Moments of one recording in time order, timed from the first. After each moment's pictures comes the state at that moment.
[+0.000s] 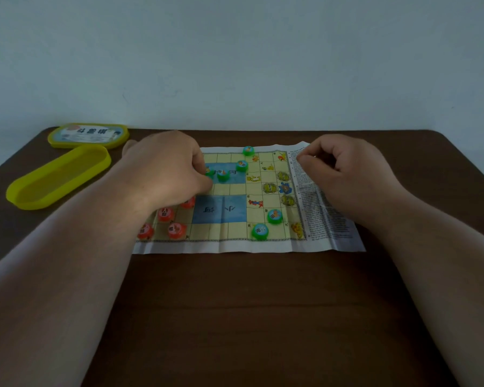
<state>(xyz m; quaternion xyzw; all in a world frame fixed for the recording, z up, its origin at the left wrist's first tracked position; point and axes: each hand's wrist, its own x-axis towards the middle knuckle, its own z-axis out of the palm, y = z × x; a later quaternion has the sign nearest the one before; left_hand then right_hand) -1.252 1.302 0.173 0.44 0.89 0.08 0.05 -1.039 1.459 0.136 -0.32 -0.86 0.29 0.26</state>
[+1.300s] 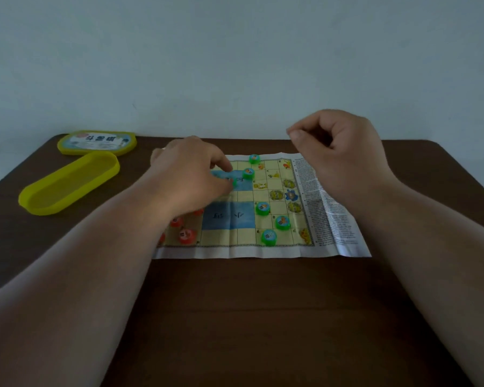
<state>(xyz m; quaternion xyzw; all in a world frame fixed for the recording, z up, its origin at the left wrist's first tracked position) -1.256 1.307 0.164 0.47 0.87 0.13 0.06 -1.071 1.447 0.158 -0.27 -0.81 0.34 0.39</state>
